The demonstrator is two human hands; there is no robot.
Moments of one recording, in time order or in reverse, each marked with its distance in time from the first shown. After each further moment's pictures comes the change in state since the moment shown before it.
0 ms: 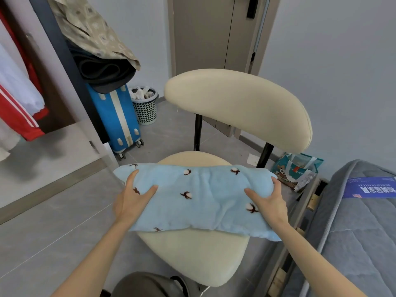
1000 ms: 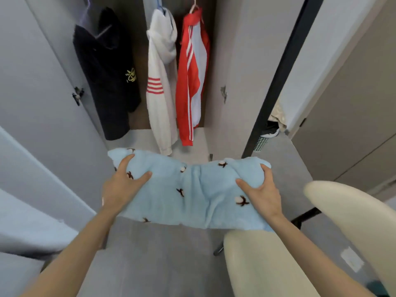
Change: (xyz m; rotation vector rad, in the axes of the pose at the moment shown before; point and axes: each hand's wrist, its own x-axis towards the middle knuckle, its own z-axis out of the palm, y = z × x) left_hand -0.022 -0.018 -0.455 -0.033 0.481 -0.351; right_hand -0.125 -0.452 0.176 -0.153 -0.591 -0.426
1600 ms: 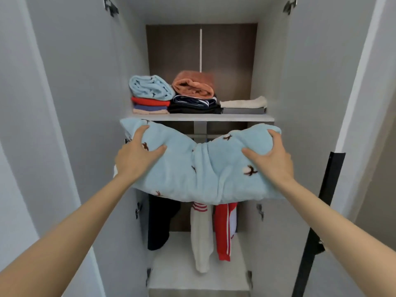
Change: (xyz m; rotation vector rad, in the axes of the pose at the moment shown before) left_hand 0.095 0.269 -0.357 0.077 0.569 0.397; right_hand 0.029 -0.446 -0.087 0.141 0.239 -0.604
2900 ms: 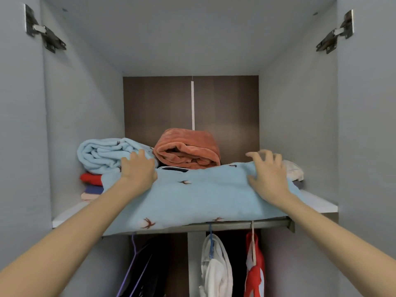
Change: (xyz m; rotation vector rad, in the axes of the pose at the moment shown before) left_hand 0.432 0.016 0.178 0.844 -0.070 0.306; right_hand 0.405 -0.020 0.184 -0.669 0.177 -0.383
